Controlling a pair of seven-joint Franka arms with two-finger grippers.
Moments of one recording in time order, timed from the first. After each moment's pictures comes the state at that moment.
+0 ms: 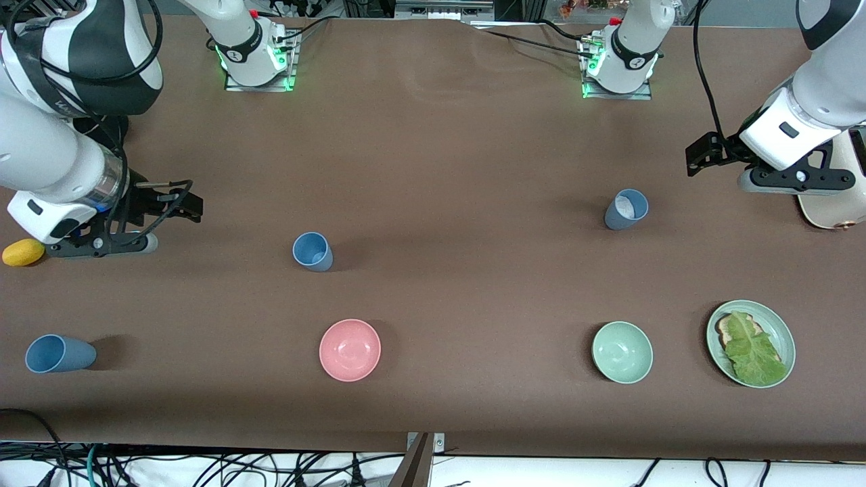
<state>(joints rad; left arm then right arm) -0.01 -0.02 -0.10 -1.72 0.02 1.61 -0.06 0.19 0.28 -0.02 -1.43 -0.04 1.61 0.07</state>
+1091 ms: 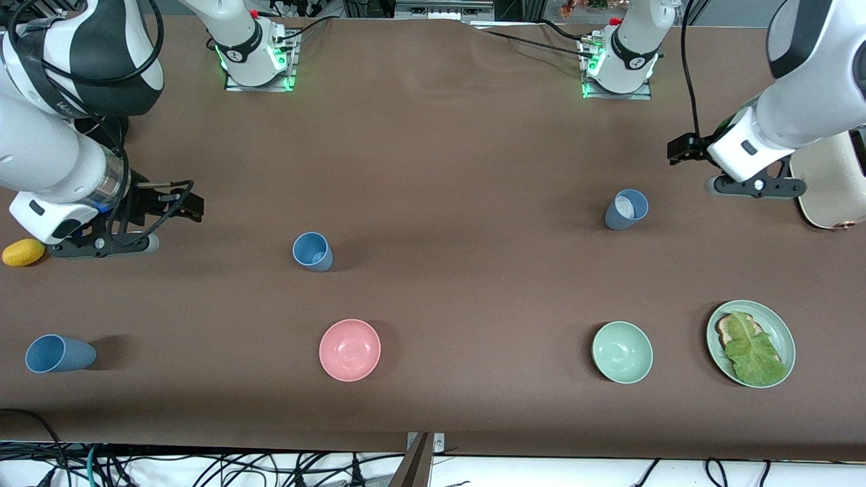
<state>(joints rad) -0.01 -0.01 -0.10 -1.85 0.02 1.59 -0.06 0.19 0.28 -0.02 -1.43 -0.04 1.61 0.07</state>
